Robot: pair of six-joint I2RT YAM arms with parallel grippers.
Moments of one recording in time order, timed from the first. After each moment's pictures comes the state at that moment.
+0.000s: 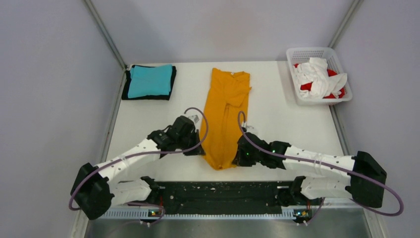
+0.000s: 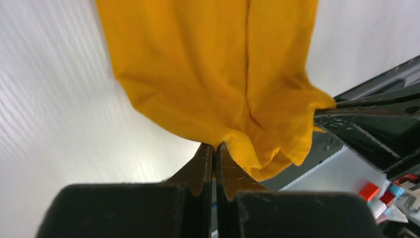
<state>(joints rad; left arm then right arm) -0.71 1.08 0.66 -0.54 0.23 -0.75 1.10 1.13 0.63 -0.44 0.10 1.01</state>
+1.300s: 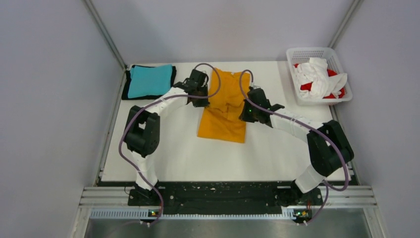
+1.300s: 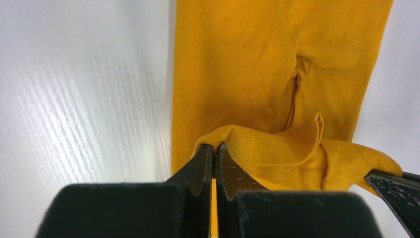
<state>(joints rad) -0.47 1.91 1.49 -0.50 0.01 -0.47 0.52 1.59 0.99 -0.20 0.03 0.58</state>
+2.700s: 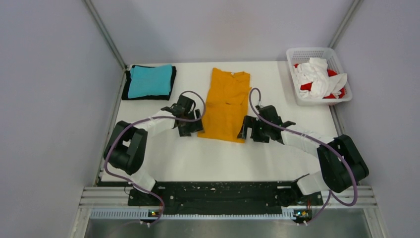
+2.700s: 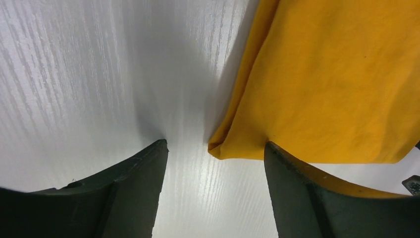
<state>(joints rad) -0.44 1.65 0.98 -0.43 0.09 -0.64 0.46 1.42 0.68 -0.18 -0.21 0.57</state>
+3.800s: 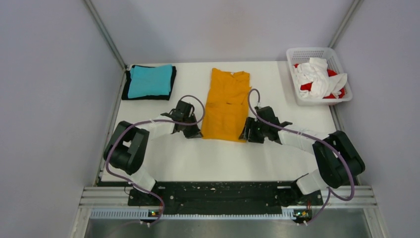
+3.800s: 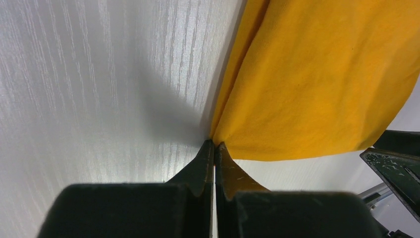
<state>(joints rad) -0.43 1.66 0.86 -0.24 0.22 -0.75 0.49 1.46 0.67 -0.13 -0.20 0.64</state>
